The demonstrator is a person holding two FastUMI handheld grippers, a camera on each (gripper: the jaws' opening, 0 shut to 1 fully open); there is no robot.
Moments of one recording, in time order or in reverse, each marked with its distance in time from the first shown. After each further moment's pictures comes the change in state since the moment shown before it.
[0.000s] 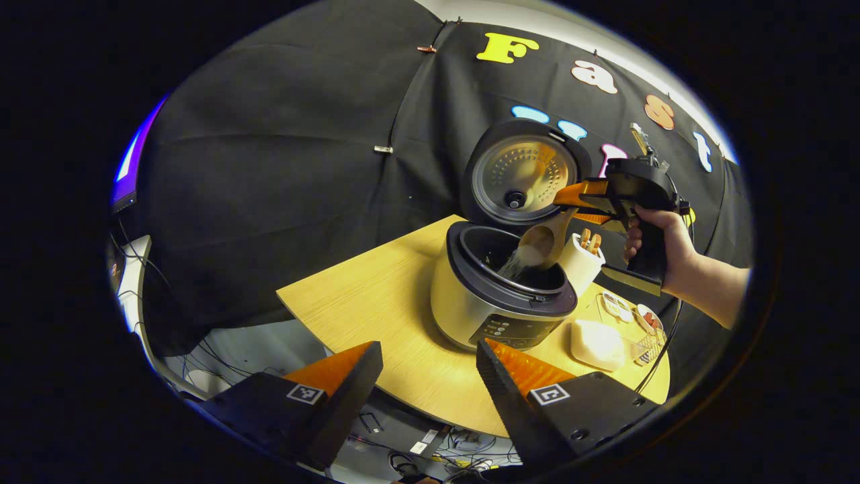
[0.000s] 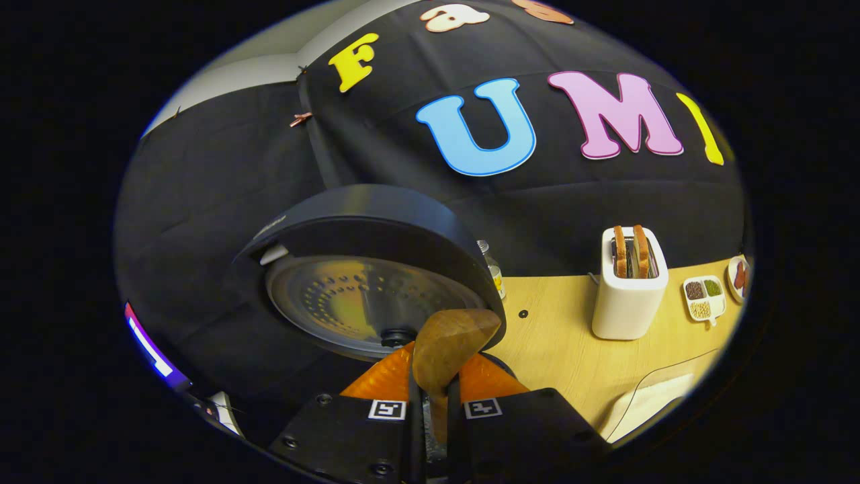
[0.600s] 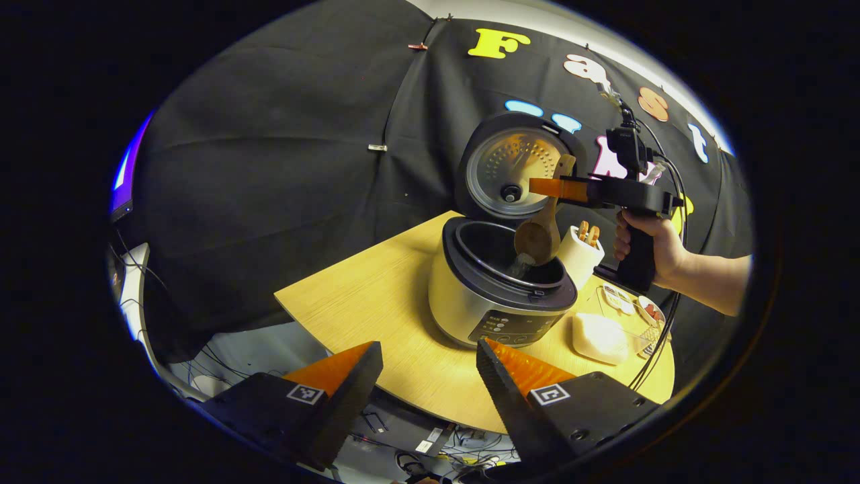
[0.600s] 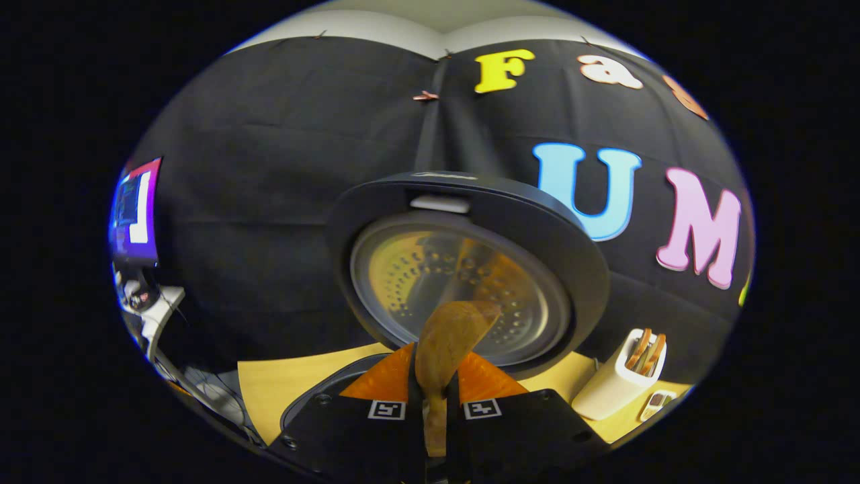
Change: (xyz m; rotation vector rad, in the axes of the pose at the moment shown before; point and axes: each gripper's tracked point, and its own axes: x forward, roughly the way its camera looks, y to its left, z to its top) left arm 0.002 0.004 -0.003 0.018 0.018 0.003; right arm -0.001 0.067 -0.011 -0.576 -0.103 0.206
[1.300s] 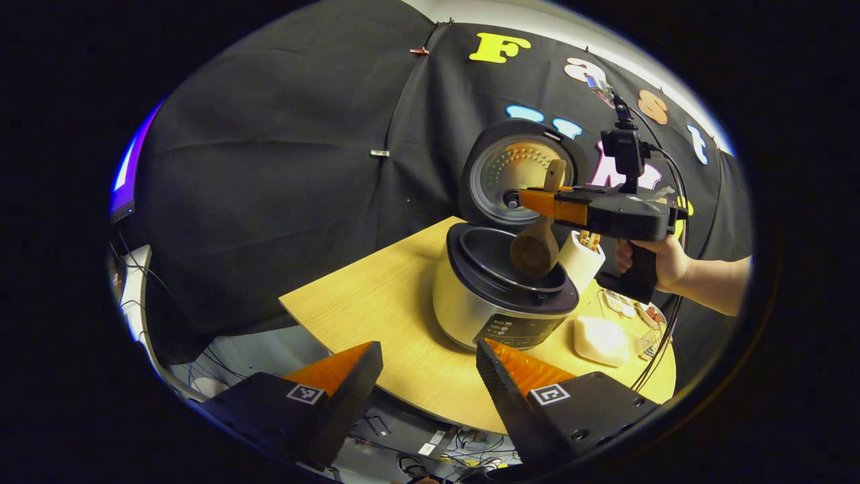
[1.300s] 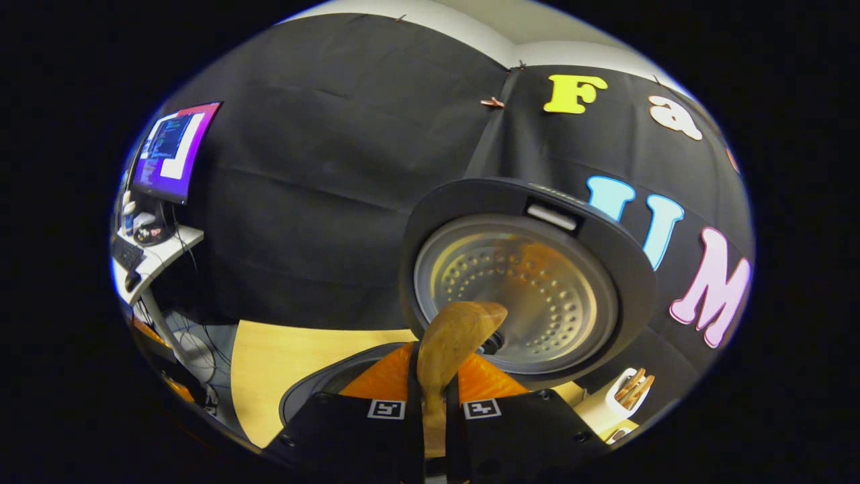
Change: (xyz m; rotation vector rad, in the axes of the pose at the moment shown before) left arm -0.003 0.001 0.006 0.015 -0.032 -0.009; right arm -0.013 0.023 -0.002 -0.085 0.012 0.054
